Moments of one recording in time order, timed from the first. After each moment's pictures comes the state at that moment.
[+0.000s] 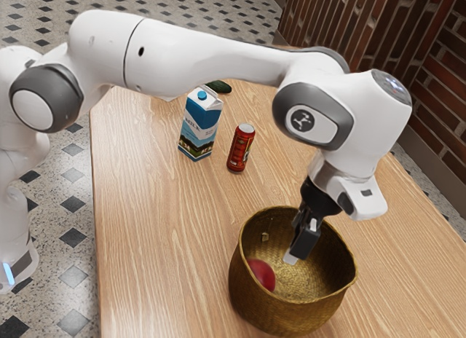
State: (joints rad) arm -0.71 0.36 0.15 -1.16 -0.08 1.41 -0.01
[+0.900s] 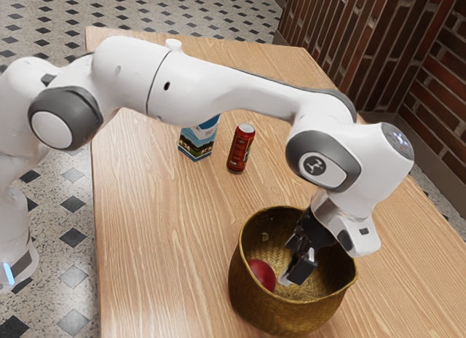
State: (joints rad) arm -0.69 0.47 0.17 -1.17 -0.08 1.41 -0.01
